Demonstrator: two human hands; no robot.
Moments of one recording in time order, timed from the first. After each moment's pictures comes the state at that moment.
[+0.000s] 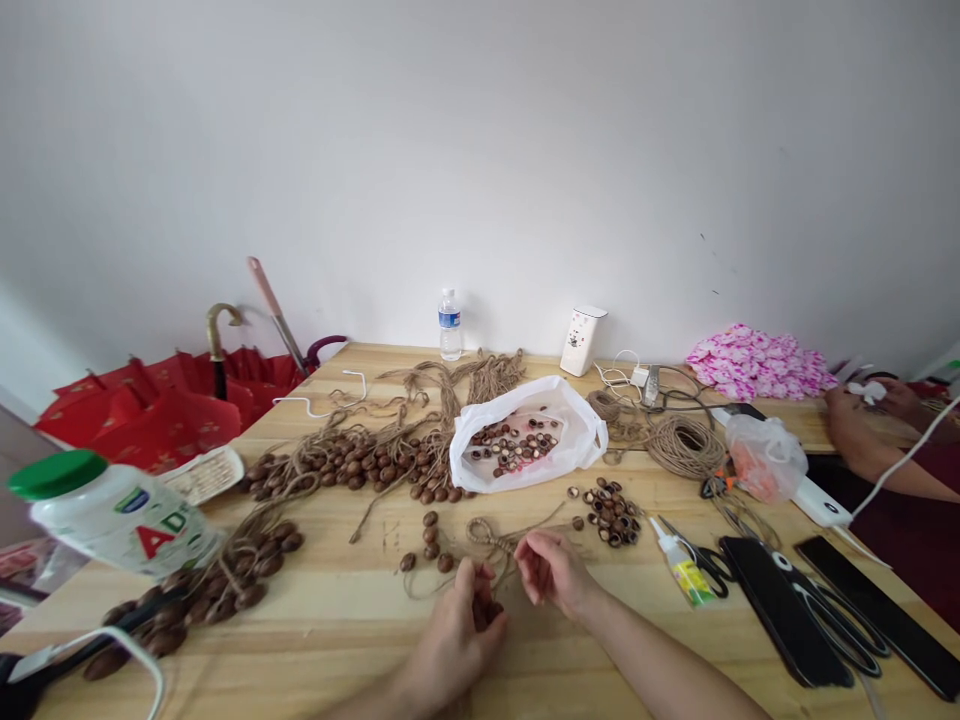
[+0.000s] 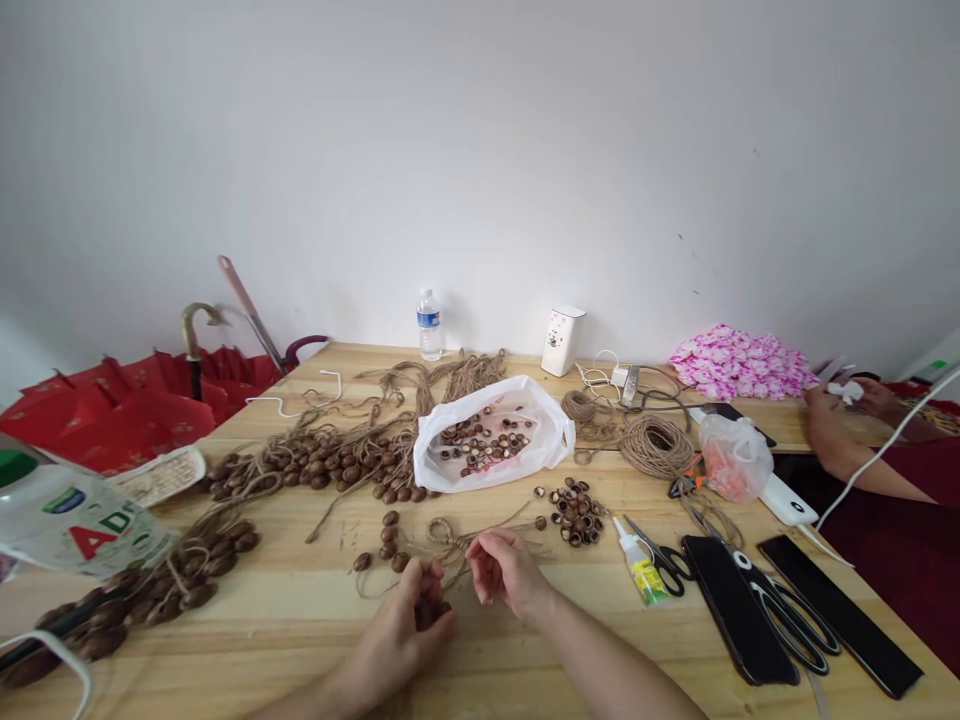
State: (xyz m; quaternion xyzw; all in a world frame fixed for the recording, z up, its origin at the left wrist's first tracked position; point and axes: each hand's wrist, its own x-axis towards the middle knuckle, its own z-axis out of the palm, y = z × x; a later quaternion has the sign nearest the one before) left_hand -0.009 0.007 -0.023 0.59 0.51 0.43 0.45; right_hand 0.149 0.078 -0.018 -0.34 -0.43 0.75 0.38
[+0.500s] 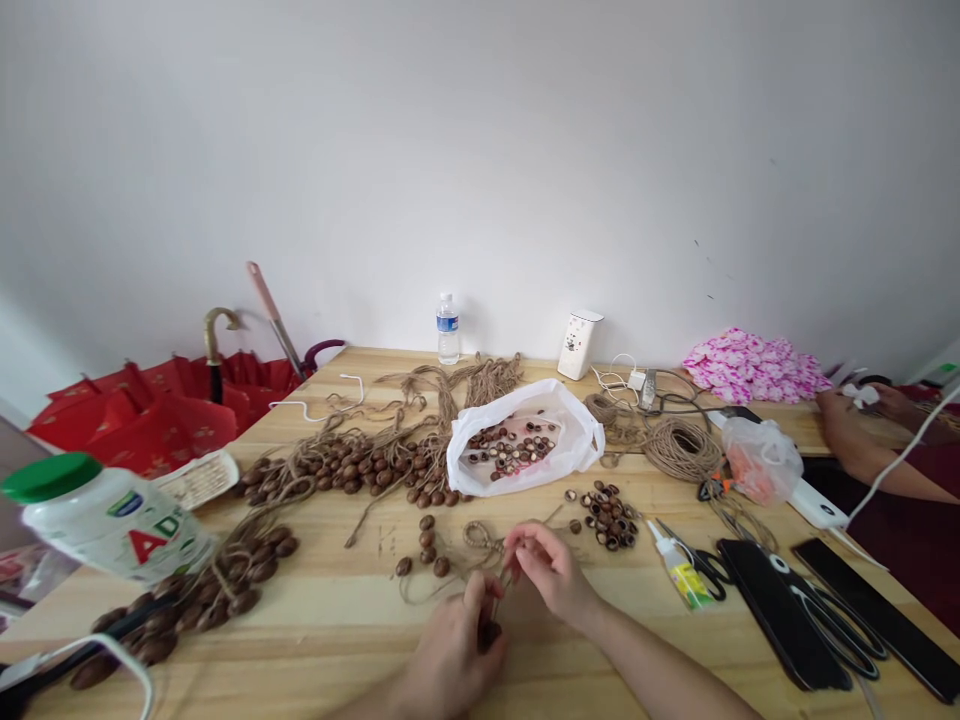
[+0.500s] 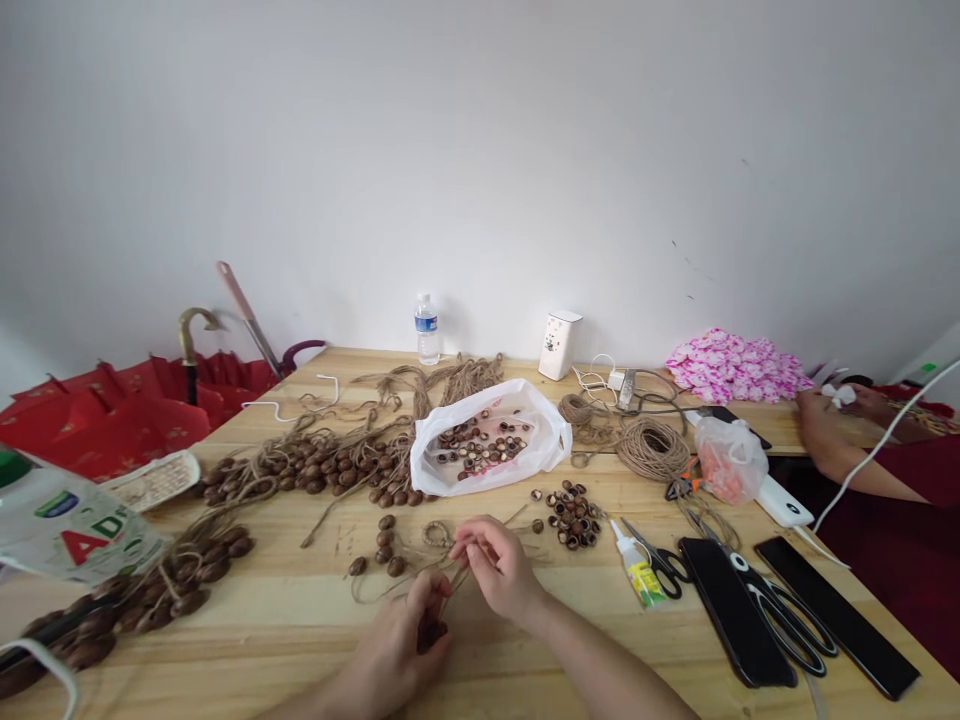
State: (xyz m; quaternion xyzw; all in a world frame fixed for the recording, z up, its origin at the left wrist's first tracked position) left_hand -0.012 0.003 -0.015 0.69 0.51 0.35 0.37; right_hand 0.148 0.073 0.002 -0.32 -0.63 0.56 0.42
